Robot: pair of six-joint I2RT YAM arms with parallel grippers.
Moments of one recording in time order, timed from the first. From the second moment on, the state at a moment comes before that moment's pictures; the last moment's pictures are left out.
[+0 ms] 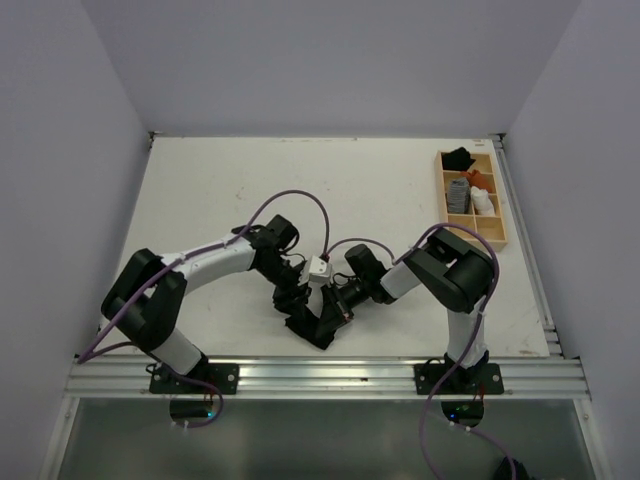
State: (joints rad) left arm -0.64 1.59 0.94 -0.70 0.82 0.81; right arm 0.73 1.97 0.65 0.44 -1.17 0.58
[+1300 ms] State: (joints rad) left arm -0.73 1.87 1.09 -0.86 1.03 0.96; right arm 0.75 1.67 0.61 0.04 -0.83 0.53
